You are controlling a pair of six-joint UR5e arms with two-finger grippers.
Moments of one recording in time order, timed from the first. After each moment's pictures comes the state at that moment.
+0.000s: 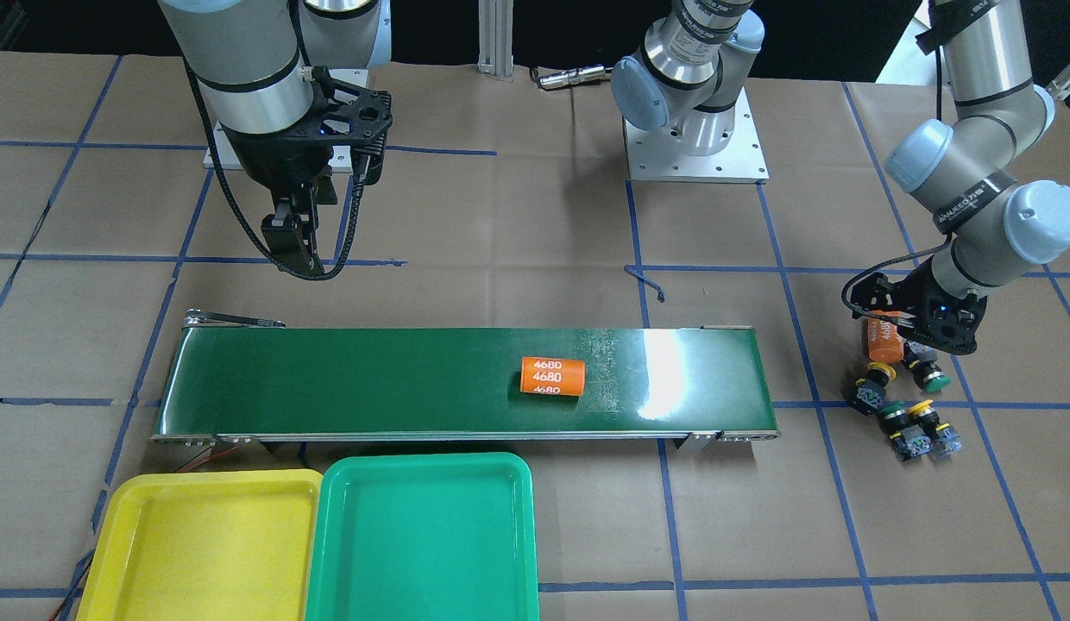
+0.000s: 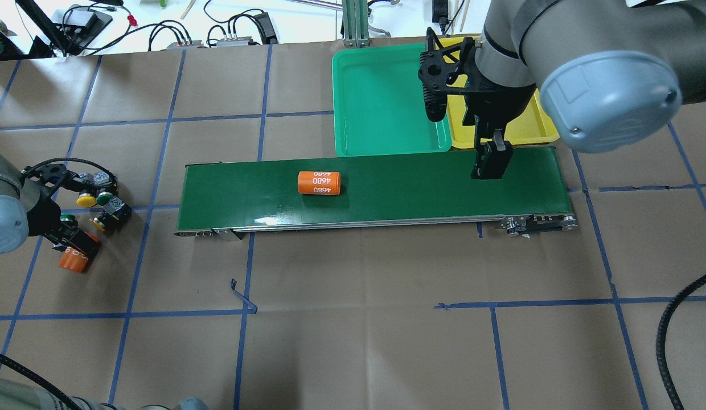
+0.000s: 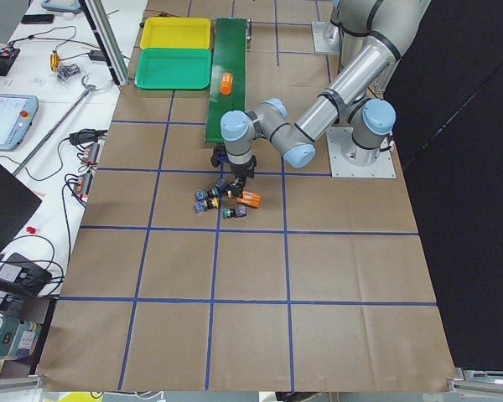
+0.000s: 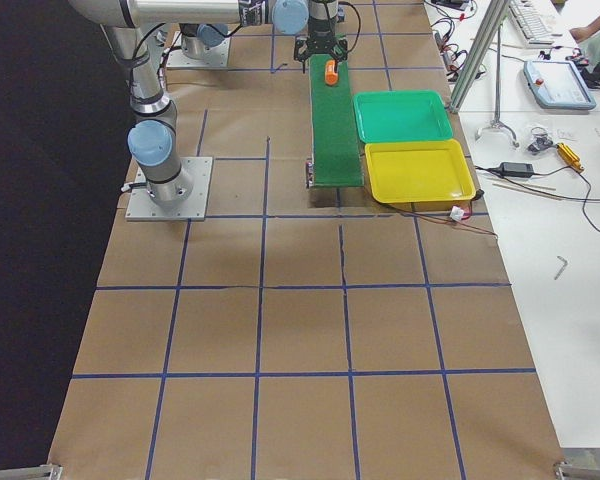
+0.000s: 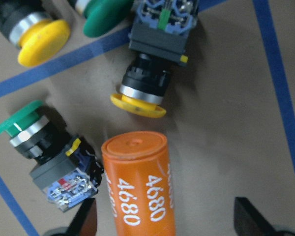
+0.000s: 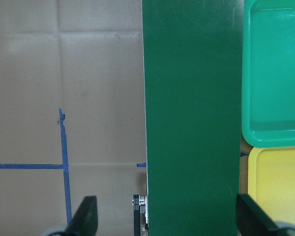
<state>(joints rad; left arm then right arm) -0.91 -1.86 -2.05 -0.89 1.71 1.01 1.71 -1.54 1.63 -1.67 -1.56 -1.43</state>
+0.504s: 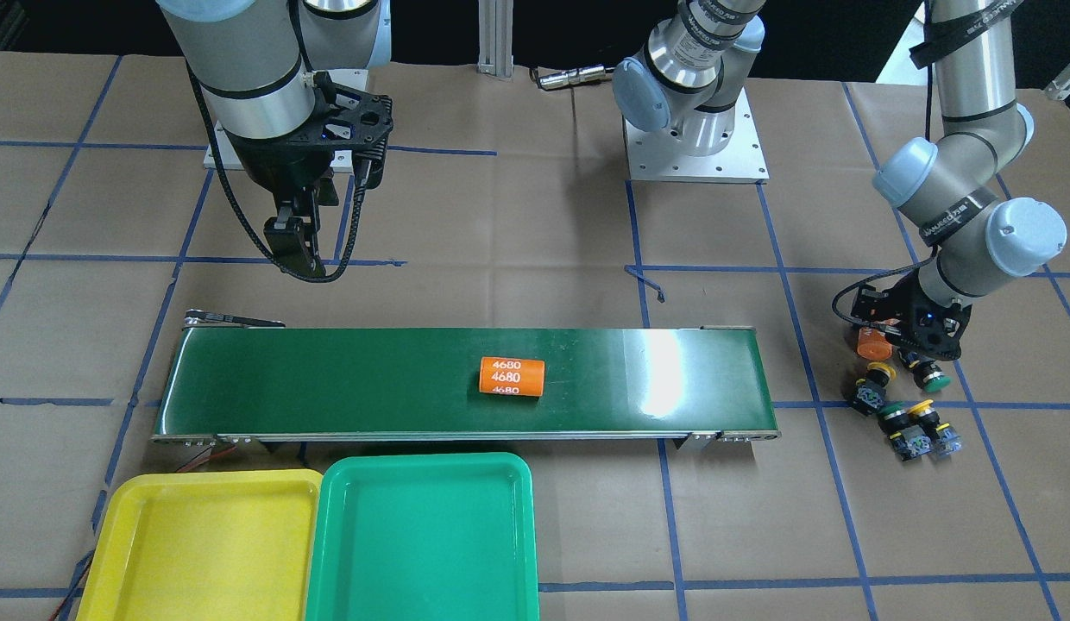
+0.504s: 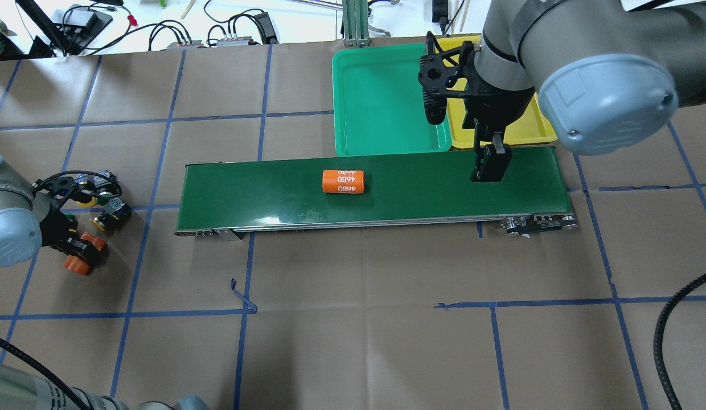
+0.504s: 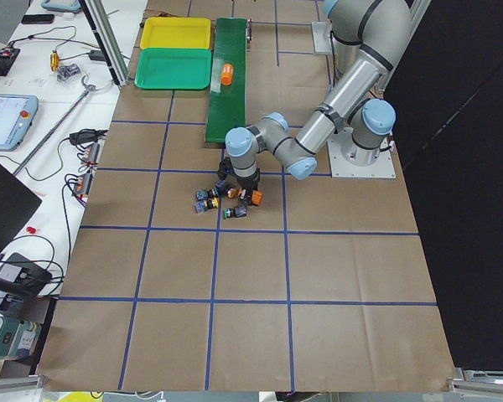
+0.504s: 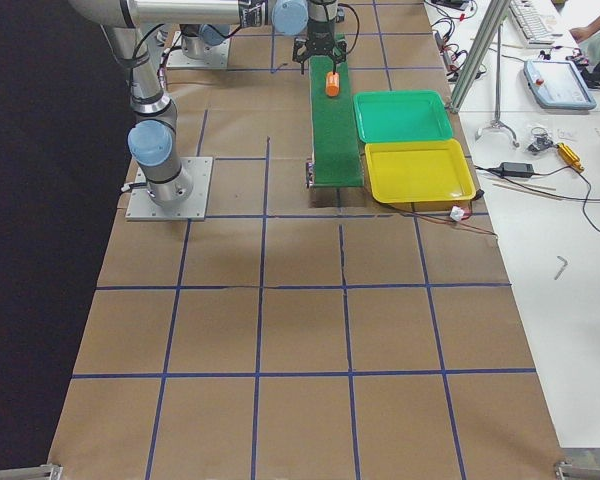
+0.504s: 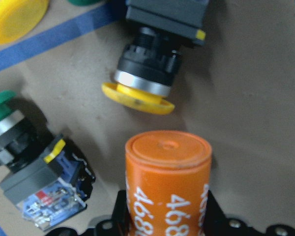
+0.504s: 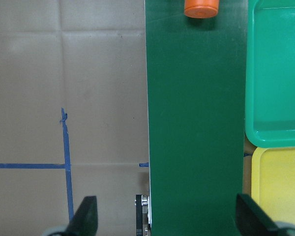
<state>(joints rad) -0.91 -1.88 -2.07 -0.84 1.71 1.06 1.71 -1.54 1.64 -1.67 -1.56 -1.42</state>
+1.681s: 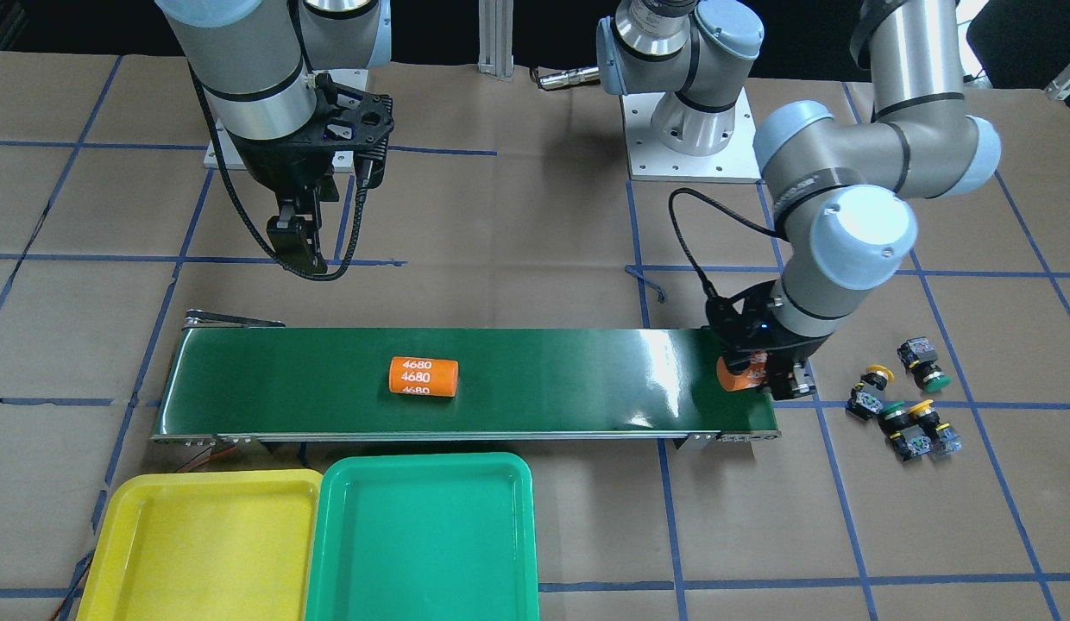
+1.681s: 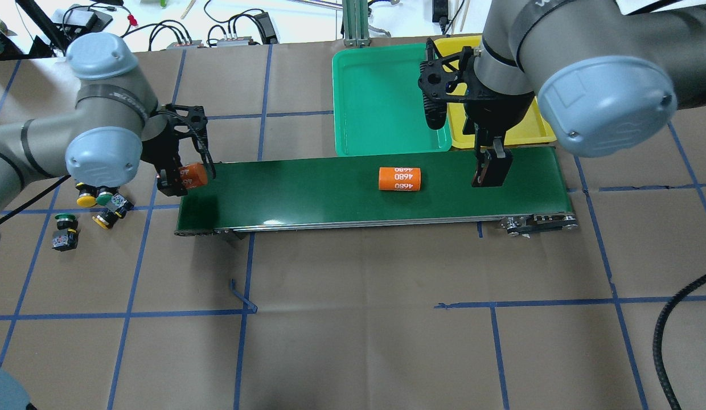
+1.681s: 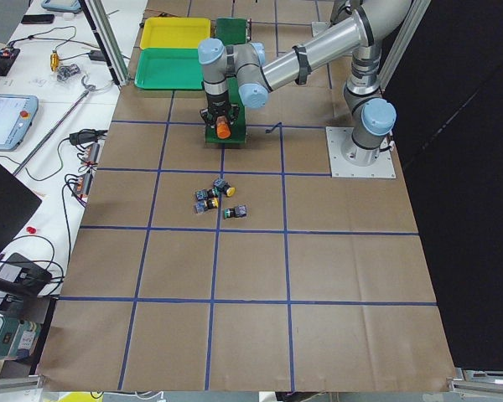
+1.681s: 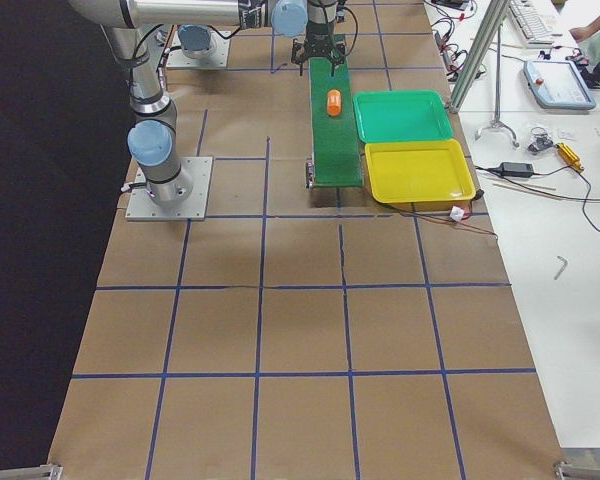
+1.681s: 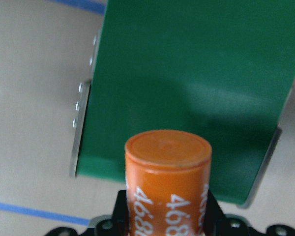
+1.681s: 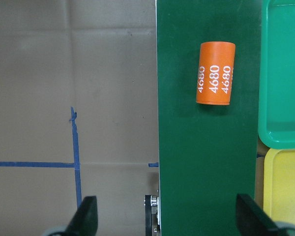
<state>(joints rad) -1.48 -1.84 -1.83 -1.07 1.69 1.49 1.71 -1.54 1.64 -1.64 -1.56 -1.43</state>
